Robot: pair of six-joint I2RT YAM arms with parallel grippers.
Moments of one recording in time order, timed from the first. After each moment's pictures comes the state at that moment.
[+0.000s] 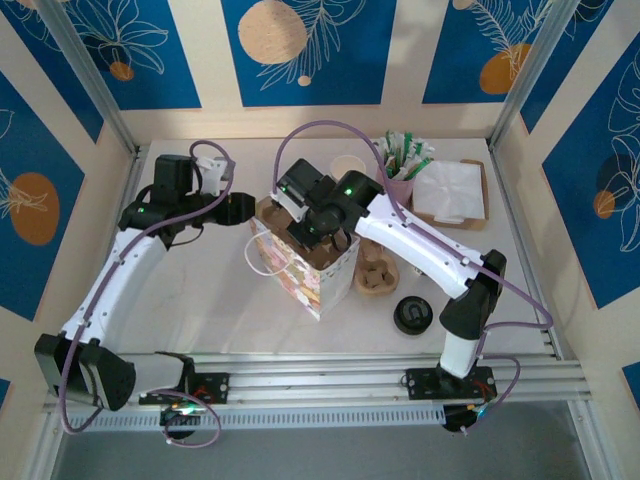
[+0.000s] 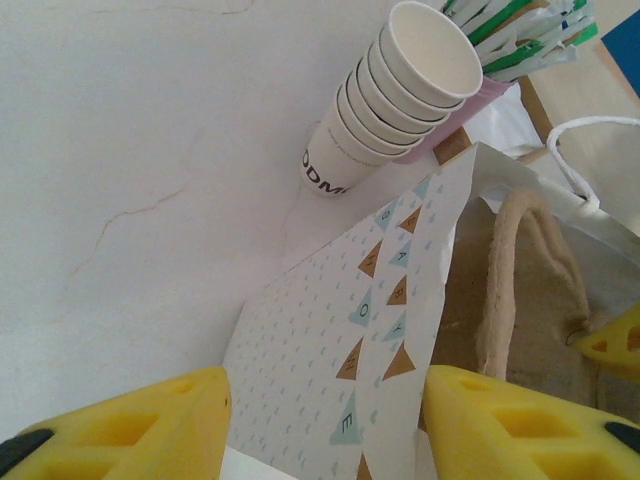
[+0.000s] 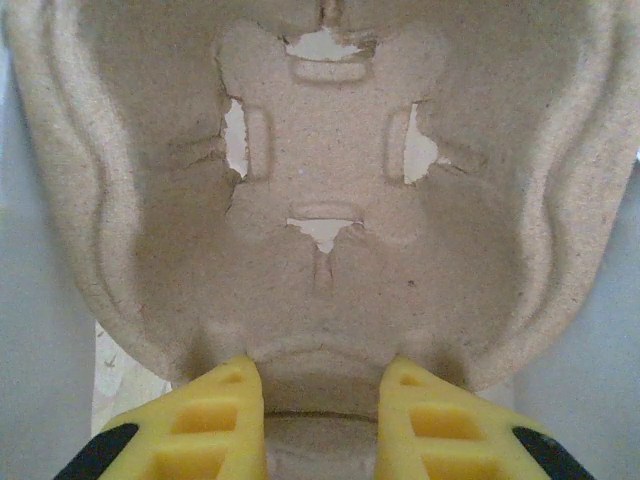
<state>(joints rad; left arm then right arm) -0.22 1.25 1.24 -0.69 0.50 -0.18 0.94 1.78 1.94 -1.25 0.11 0.05</state>
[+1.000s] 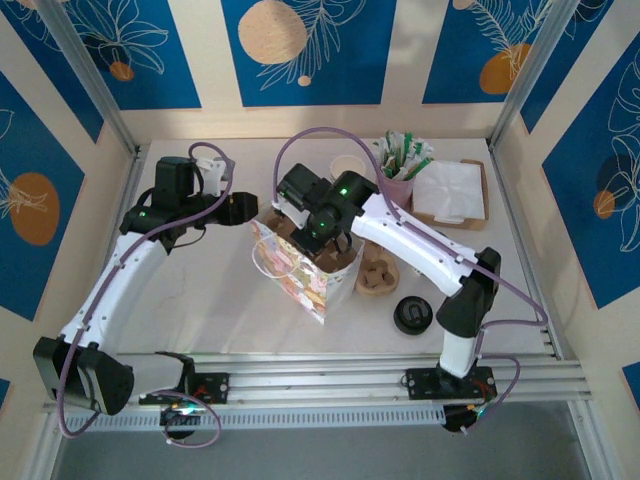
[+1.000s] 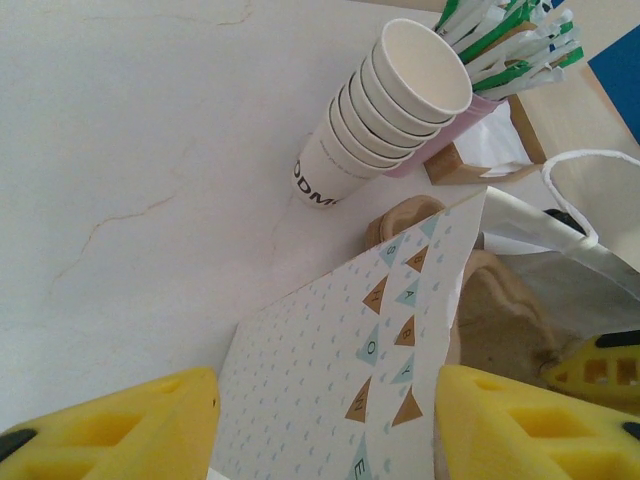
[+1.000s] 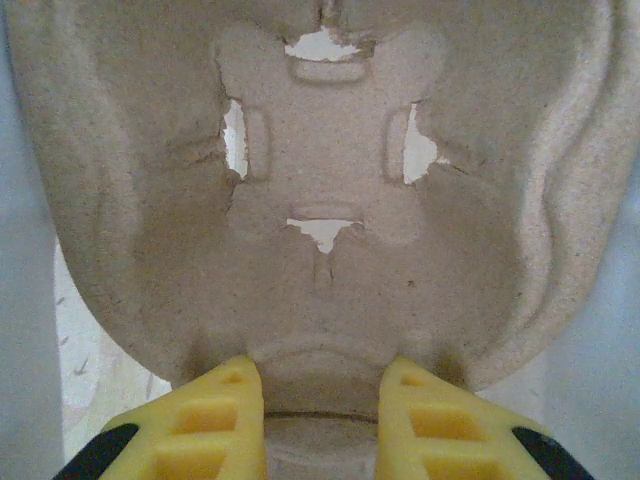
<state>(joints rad) -0.24 1.24 1.22 -0.64 0.49 -0.23 0.93 1.81 1.94 -1.33 0.08 0.03</state>
